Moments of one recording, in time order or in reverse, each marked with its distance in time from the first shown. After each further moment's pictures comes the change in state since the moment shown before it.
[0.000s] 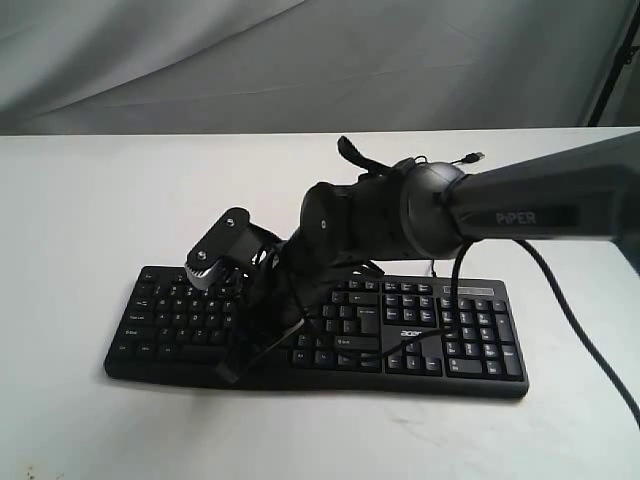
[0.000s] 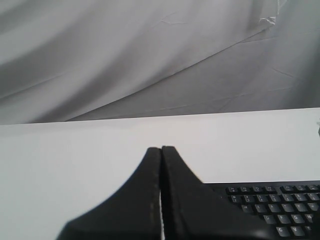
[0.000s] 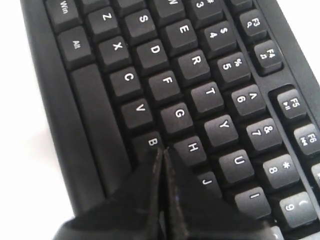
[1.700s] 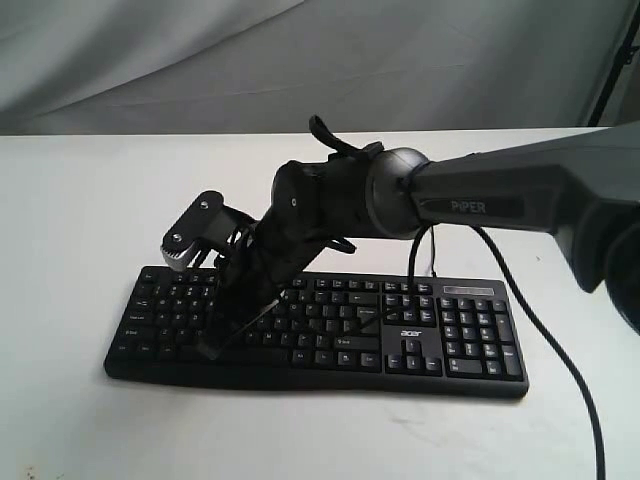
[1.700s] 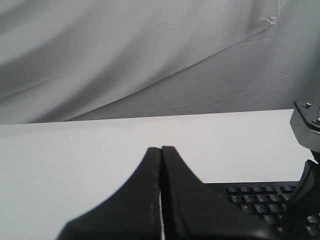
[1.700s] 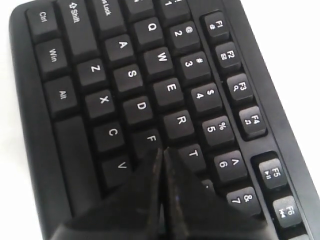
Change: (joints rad) left arm 0.000 0.000 0.000 0.000 0.000 0.000; right arm 0.000 0.088 -0.184 -0.045 0.086 -0.001
